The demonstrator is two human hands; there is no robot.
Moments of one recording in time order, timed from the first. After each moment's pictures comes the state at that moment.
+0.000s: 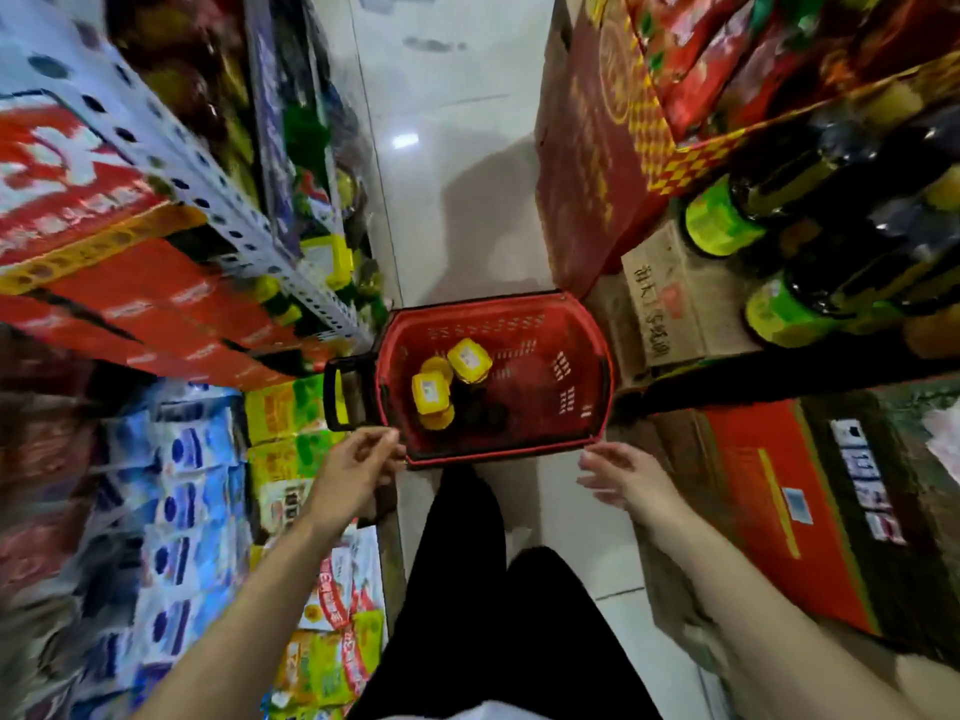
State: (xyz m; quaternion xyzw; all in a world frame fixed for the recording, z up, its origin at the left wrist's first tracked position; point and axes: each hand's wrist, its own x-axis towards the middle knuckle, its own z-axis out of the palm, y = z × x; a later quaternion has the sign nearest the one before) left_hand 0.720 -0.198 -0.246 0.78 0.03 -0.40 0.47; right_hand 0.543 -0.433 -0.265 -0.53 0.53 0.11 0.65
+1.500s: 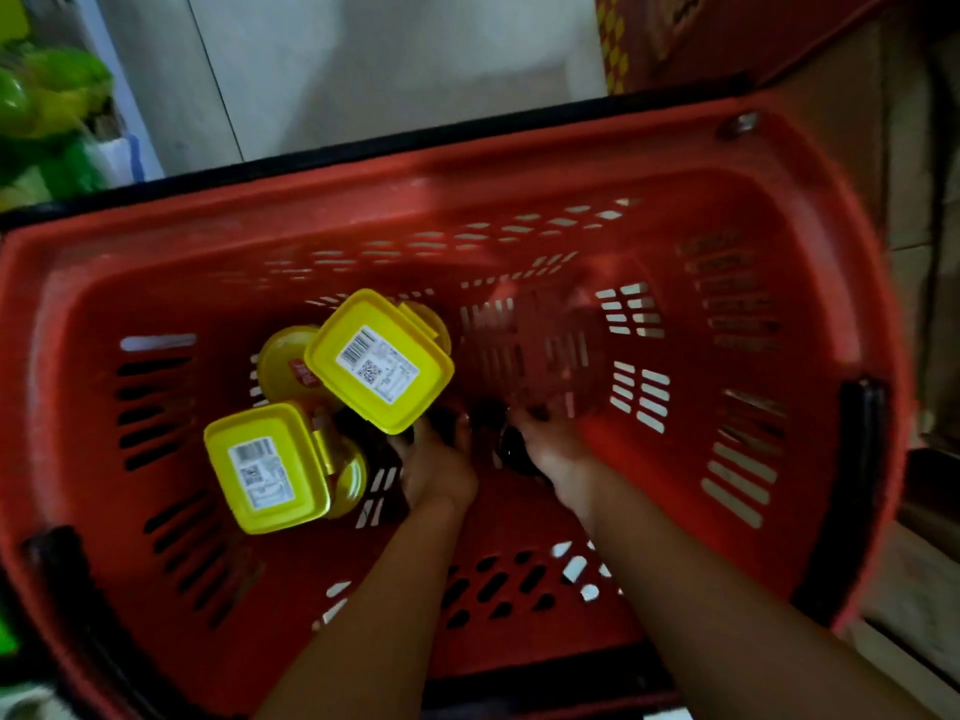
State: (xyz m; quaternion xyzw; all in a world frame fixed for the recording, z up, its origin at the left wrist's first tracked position) left_hand 0.747 -0.390 -0.787 0.86 0.10 -0.48 0.15; right_hand 0.691 -0.485 -0.796 -0.49 0.63 0.23 0.56
